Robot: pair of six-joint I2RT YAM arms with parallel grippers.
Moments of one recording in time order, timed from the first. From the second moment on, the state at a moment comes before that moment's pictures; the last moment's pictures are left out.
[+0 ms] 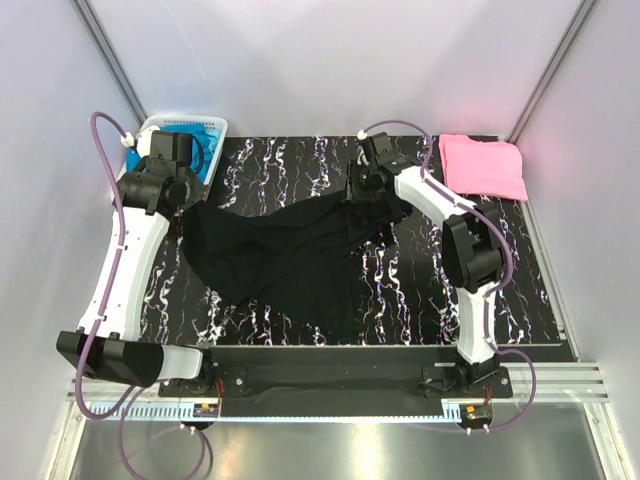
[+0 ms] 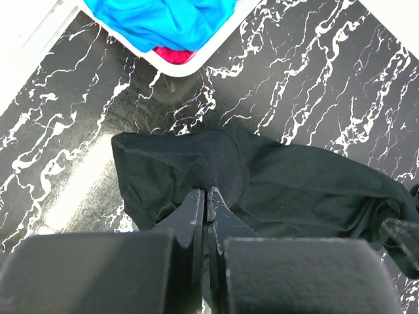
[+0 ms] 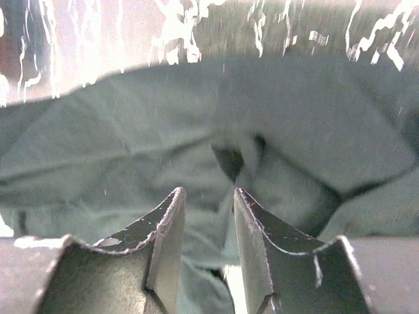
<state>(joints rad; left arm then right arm) -0.15 1.33 1.60 -1.06 -0.39 -0.70 0.43 2.07 1.72 -0.51 -0.18 0.41</state>
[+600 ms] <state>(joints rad) -0.15 1.32 1.58 -1.06 -0.38 -0.68 0.46 2.18 1.83 -0.52 0.06 0.35</state>
